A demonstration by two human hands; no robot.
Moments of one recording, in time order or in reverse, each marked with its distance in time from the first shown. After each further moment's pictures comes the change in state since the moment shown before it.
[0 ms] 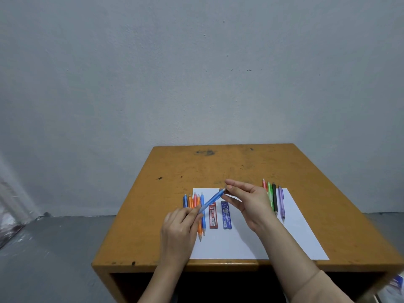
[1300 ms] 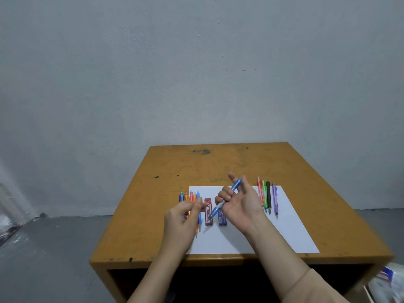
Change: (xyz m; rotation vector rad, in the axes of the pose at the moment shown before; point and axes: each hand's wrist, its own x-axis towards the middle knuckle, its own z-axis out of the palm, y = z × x) left_hand 0.035 0.044 -0.036 -0.647 -0.165 -0.599; right_hand -0.010 0.002 0.011 0.652 -0.022 0.286
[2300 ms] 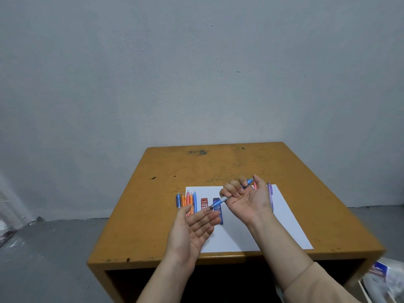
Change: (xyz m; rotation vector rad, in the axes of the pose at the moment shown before) left_hand -0.023 0.050 0.006 -0.766 -0.042 -0.818; right_hand -0.004 -0.022 -0.005 0.235 -0.046 -0.004
